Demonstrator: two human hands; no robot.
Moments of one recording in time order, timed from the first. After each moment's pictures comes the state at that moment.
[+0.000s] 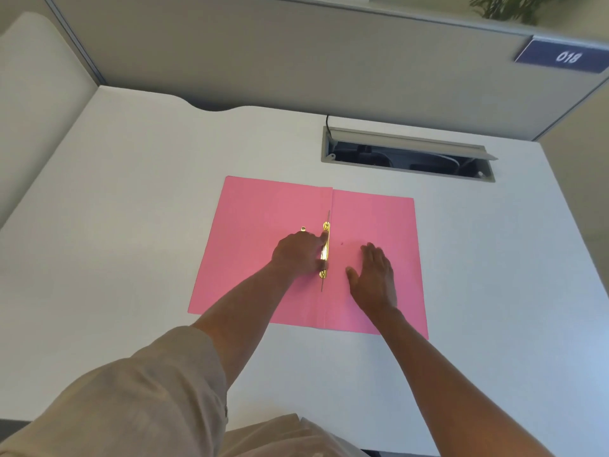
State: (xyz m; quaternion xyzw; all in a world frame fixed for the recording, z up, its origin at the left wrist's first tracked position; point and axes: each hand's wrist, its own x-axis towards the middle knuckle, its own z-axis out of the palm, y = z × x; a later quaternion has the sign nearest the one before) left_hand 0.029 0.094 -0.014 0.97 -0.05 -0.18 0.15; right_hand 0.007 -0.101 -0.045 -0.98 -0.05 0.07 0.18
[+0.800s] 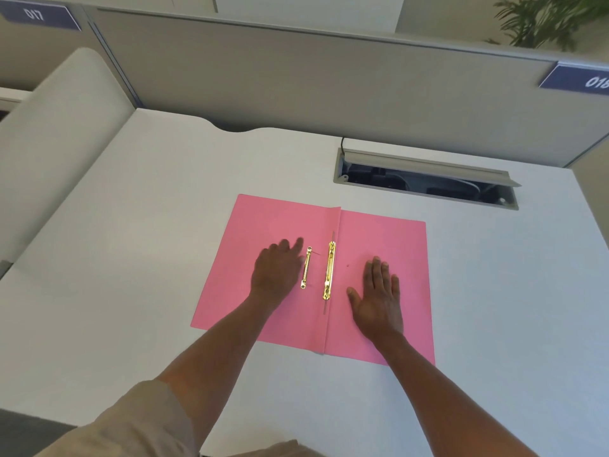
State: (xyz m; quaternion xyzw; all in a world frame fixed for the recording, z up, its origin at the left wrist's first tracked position) left_hand 0.004 0.120 -0.018 1.00 0.08 -0.01 0.05; right_hand 0.026 -0.116 -0.075 -0.98 -0.15 0.06 0.09
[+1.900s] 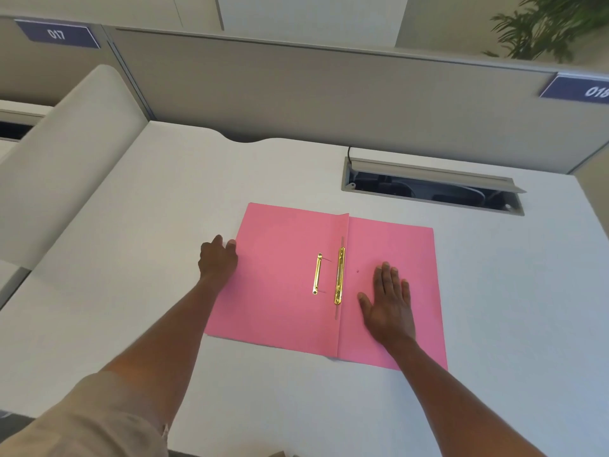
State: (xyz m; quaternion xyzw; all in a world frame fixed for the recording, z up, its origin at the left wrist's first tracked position) left_hand -0.009 0.251 -0.016 0.84 0.44 -0.03 0.31; right_hand 0.025 -0.116 -0.077 -0.98 -0.16 0.04 0.08
